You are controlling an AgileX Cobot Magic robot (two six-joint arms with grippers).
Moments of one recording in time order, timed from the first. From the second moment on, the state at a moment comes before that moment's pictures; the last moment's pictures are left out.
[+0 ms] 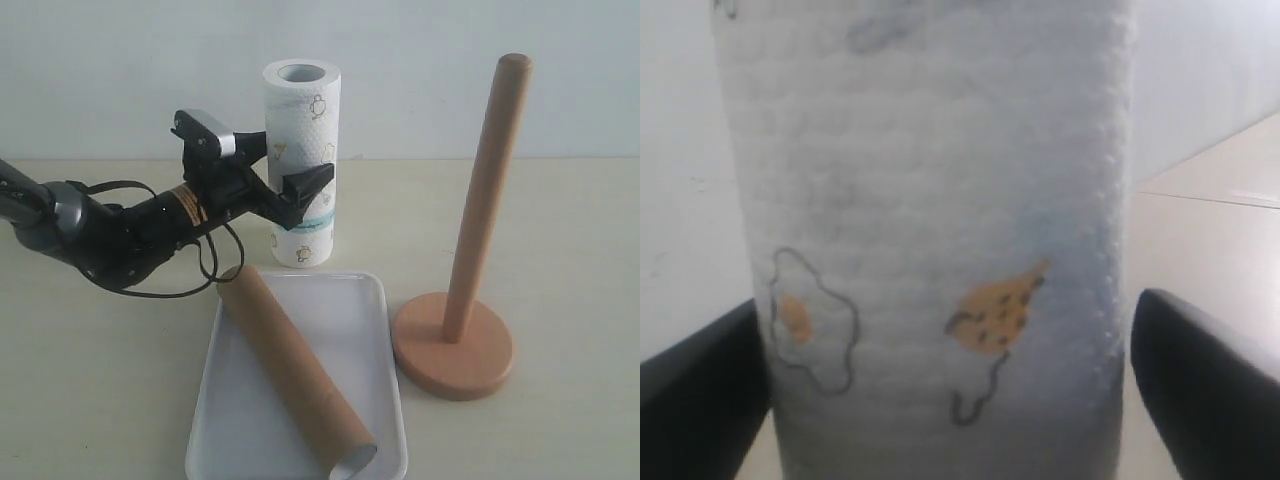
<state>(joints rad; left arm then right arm) -0.32 2.31 -1.24 0.60 -1.15 -0.27 0.08 0.01 0.00 -0.17 0.35 0.33</state>
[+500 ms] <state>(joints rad) -0.37 2.31 -1.31 0.58 -1.00 -0.27 0.08 0.01 0.00 -0.17 0.35 0.33</state>
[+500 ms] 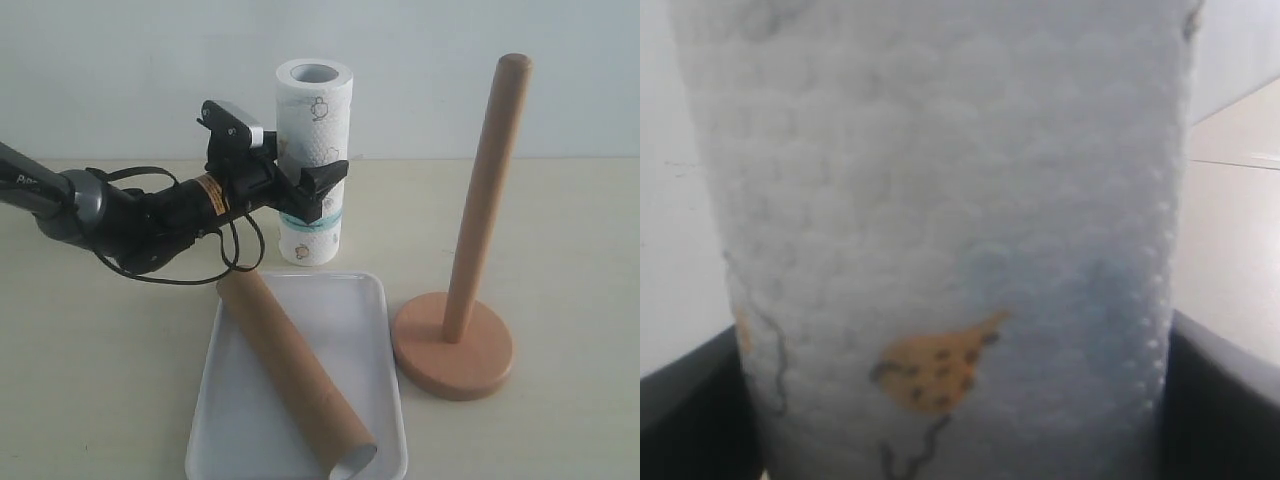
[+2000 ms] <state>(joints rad) -0.37 1.52 -1.09 0.88 -1.03 -0.83 0.08 0.01 0.00 -0.17 0.35 0.33</state>
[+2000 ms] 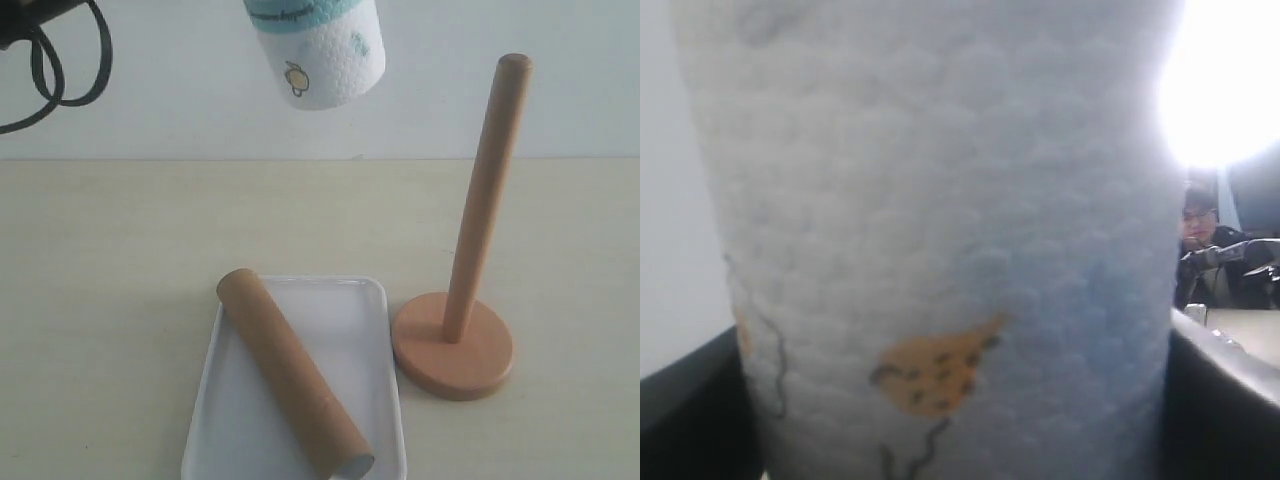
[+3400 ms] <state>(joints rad) -0.65 1.74 -1.31 0.58 -0.91 -0.68 0.08 0.01 0.00 -0.17 0.35 0.33</state>
